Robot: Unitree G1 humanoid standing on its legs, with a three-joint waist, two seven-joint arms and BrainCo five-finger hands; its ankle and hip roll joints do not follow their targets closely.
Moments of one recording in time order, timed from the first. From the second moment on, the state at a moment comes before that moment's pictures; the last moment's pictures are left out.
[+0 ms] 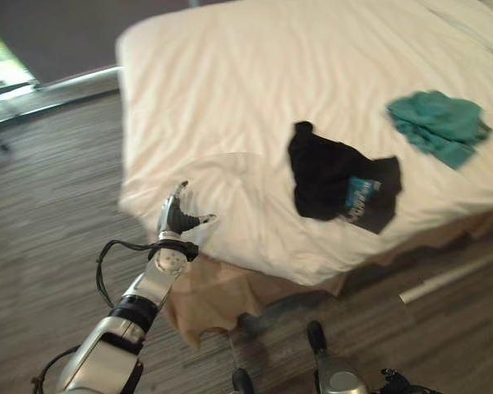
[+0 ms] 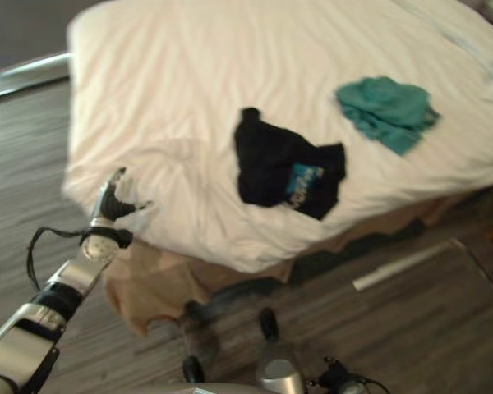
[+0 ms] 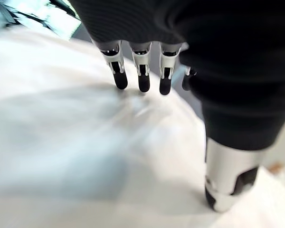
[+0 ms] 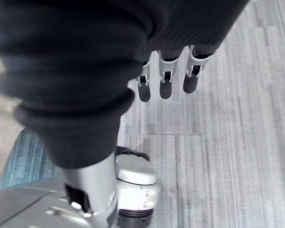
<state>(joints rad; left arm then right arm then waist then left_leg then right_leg) -0.57 0.56 -0.51 0.80 0.09 -0.15 0.31 0.00 -0.30 0.35 1.18 -0.08 0.00 -0.11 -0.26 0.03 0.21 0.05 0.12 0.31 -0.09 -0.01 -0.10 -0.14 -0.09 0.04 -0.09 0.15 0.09</state>
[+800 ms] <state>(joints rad) -0.50 0.53 -0.50 1.02 0.52 -0.09 0.28 -0.09 -0.32 0.32 1.19 -0.08 -0.01 -0.17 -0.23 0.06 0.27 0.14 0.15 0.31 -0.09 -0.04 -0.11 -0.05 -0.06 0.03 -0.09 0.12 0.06</state>
